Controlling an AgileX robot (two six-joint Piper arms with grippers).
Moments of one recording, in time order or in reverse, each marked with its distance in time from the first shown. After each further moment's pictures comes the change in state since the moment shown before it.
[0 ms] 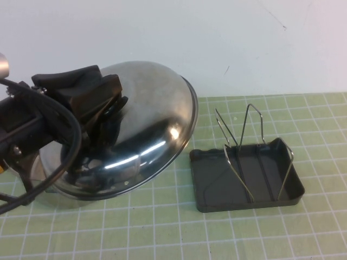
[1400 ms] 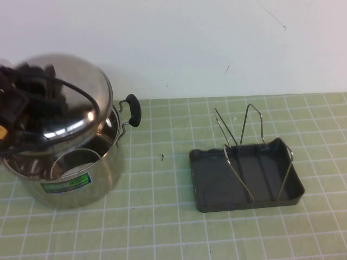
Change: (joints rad) right arm -0.019 -0.323 0.220 -1.822 -0.241 0.844; left arm 0.000 0.305 0.000 -0.960 0.178 1.047
